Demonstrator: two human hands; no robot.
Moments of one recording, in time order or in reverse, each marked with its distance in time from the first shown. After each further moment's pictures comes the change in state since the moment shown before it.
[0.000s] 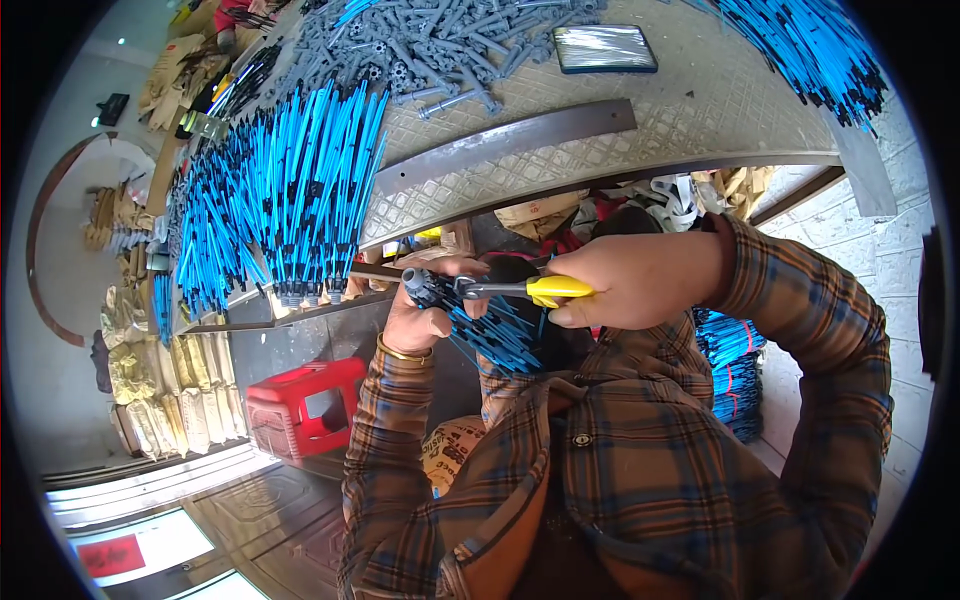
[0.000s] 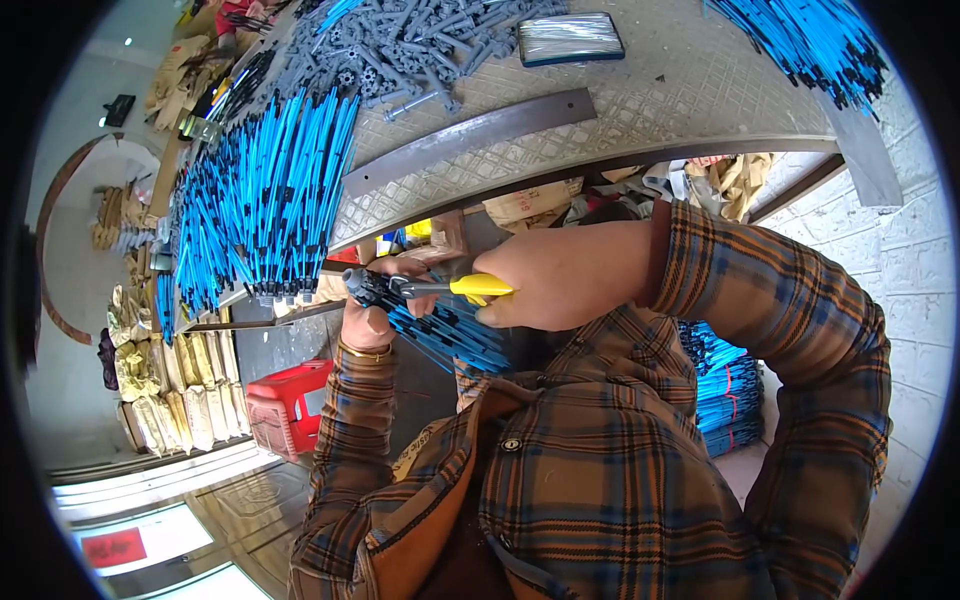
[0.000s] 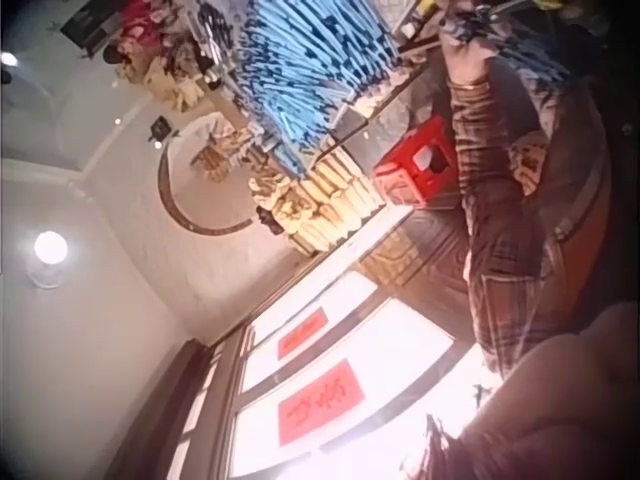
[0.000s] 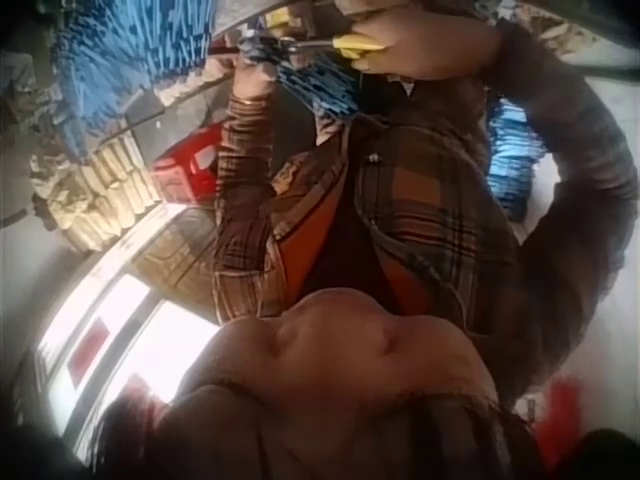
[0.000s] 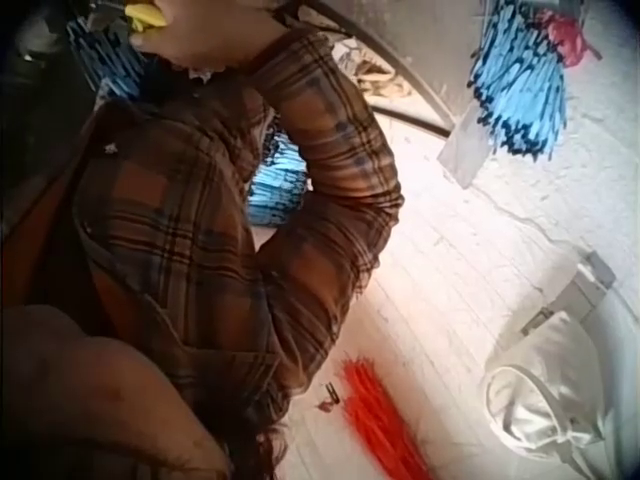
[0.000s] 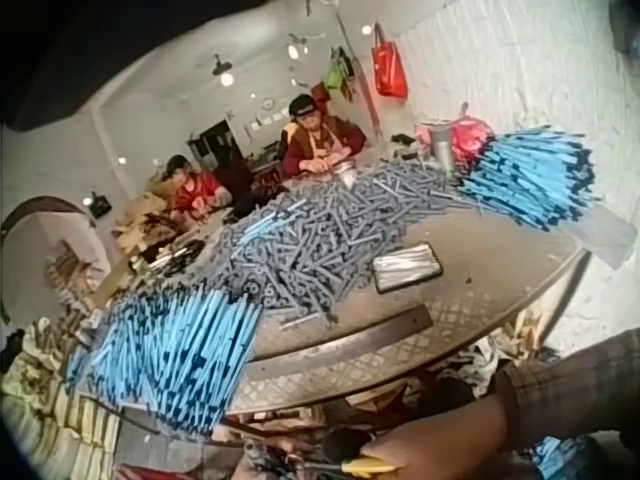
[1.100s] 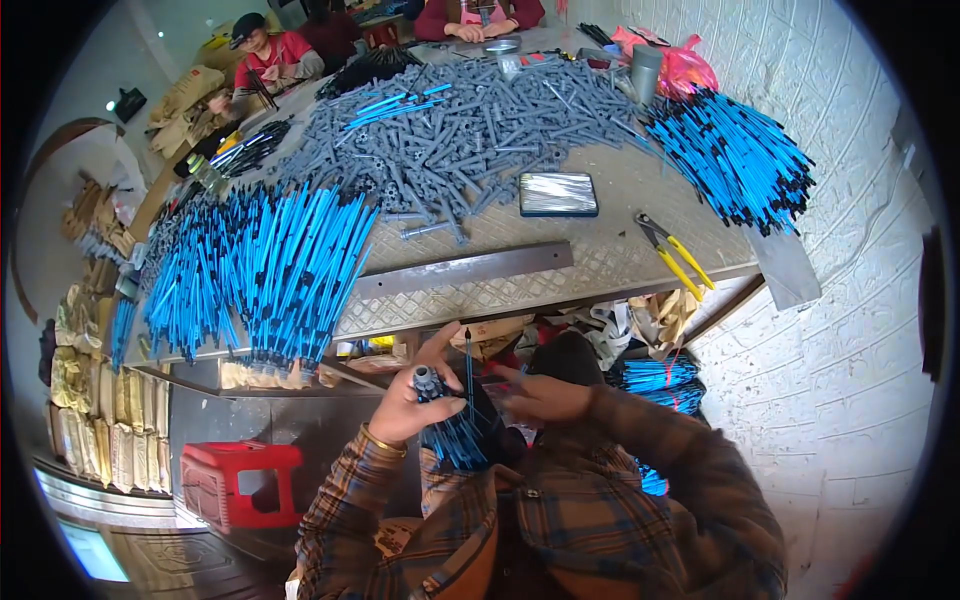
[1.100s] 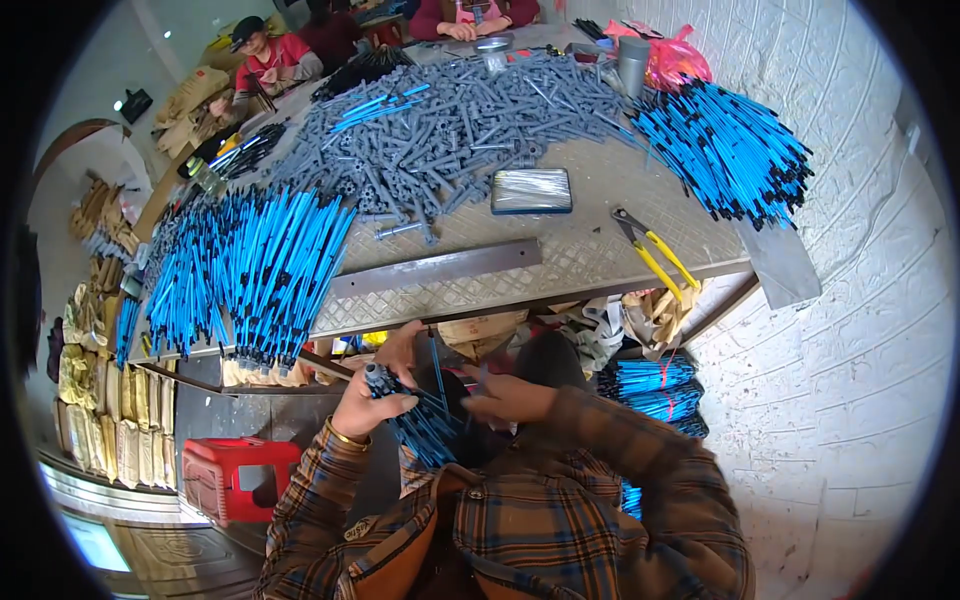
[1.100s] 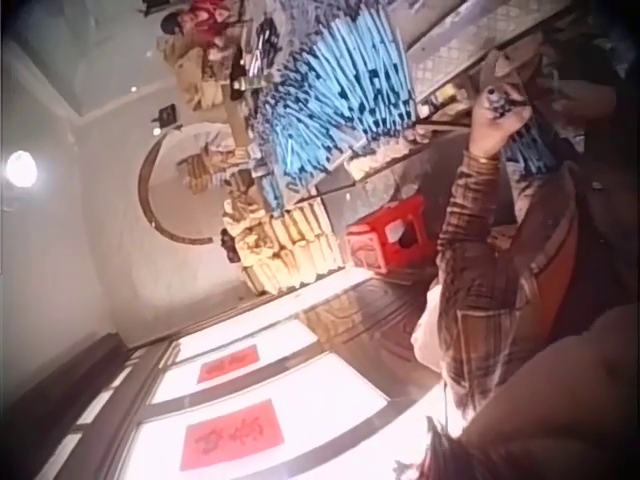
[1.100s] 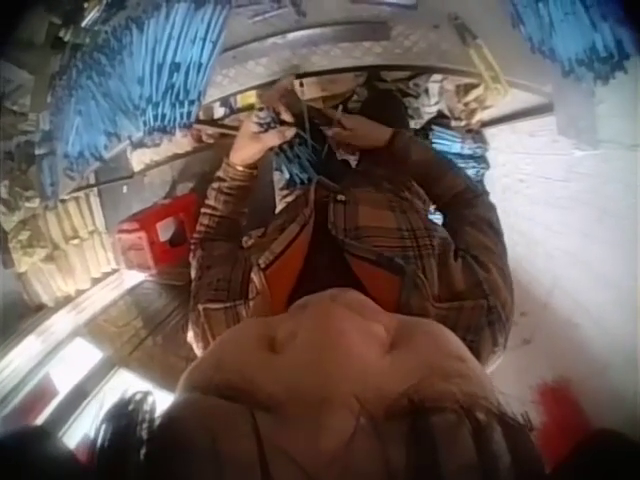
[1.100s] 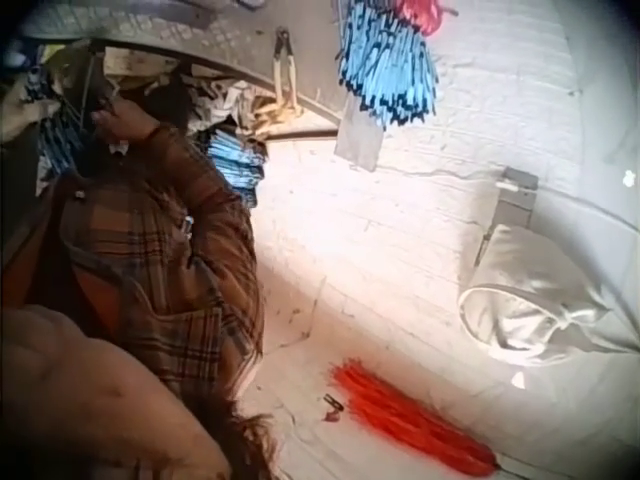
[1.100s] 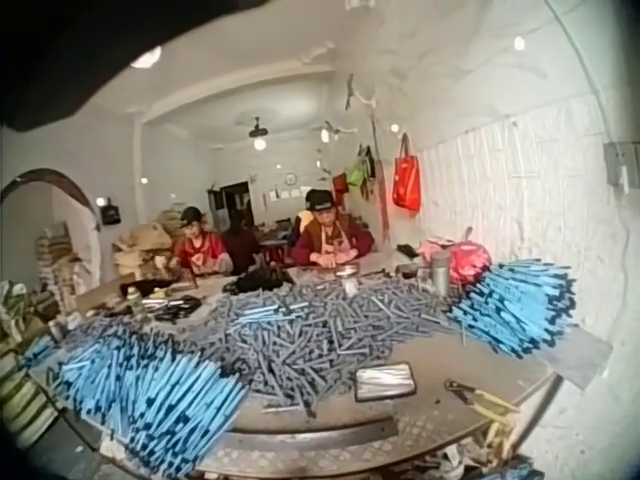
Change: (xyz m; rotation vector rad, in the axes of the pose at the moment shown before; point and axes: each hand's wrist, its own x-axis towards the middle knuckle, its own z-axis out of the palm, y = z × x) left_hand 0.017 0.008 0.034 0.600 0.023 0.053; right_hand 0.012 0.095 0.069 0.435 0.222 0.110
